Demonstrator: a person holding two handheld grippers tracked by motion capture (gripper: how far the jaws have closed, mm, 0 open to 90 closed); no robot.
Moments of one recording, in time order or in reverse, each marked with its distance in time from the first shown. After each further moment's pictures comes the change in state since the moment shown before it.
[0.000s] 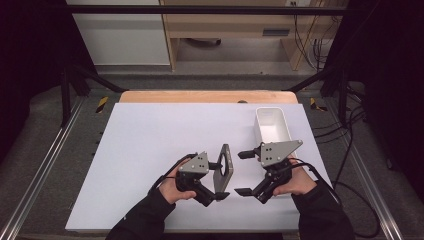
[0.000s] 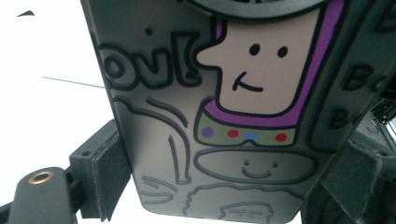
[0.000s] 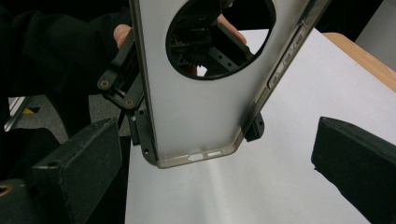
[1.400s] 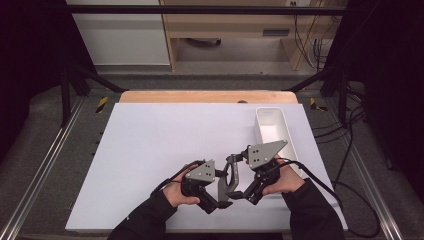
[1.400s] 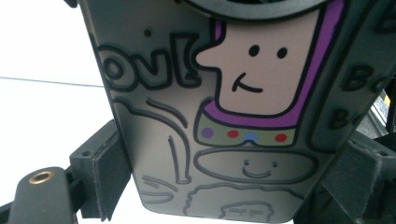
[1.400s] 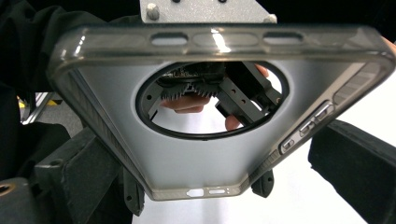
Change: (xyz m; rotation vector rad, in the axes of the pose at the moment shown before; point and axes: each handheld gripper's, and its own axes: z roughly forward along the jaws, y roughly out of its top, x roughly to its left) left arm -0.007 -0.006 0.016 0.051 -0.074 0.068; right arm -0.003 0.000 0.026 0.006 0.099 -0.027
